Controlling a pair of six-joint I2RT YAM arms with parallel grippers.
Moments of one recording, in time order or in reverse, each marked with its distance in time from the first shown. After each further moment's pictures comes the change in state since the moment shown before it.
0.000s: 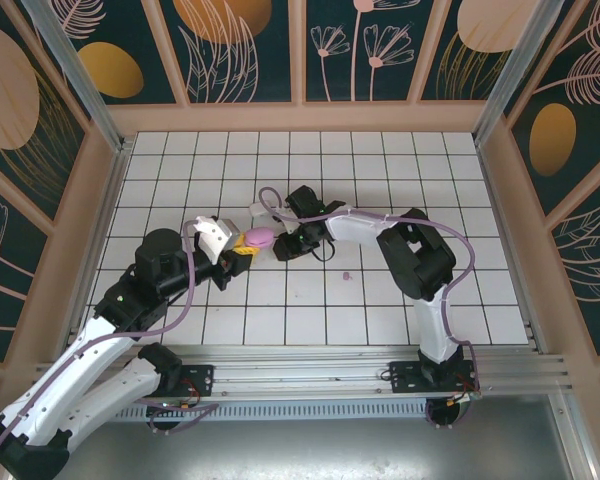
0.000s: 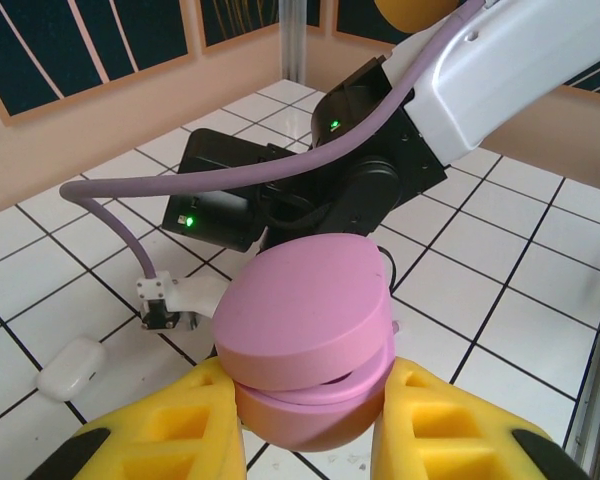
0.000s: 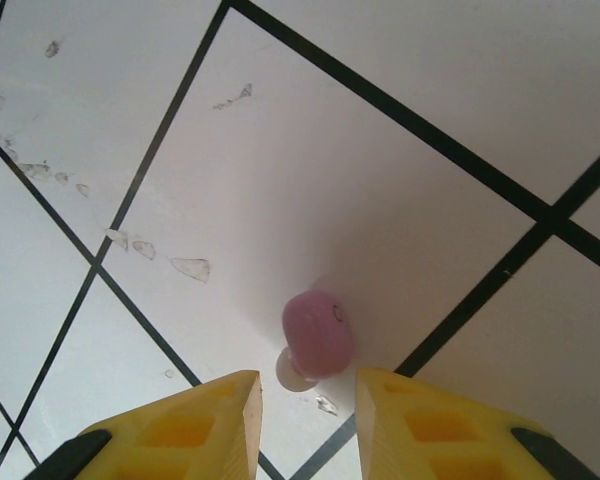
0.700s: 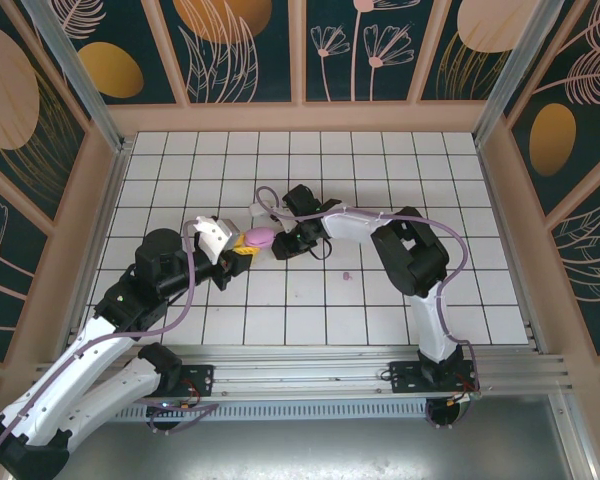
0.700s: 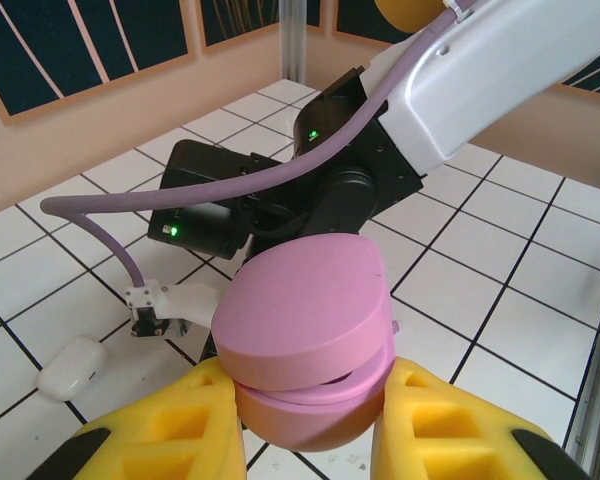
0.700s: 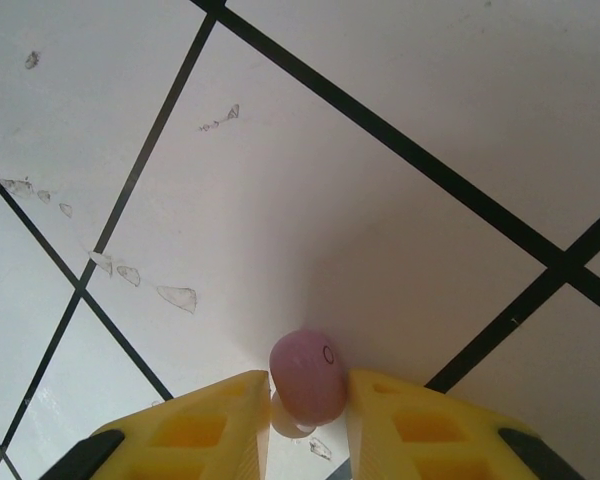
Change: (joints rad) left arm 0.000 0.000 0.000 0.000 0.000 0.000; right arm 0.002 0.053 0.055 -0.020 -0.005 -0.006
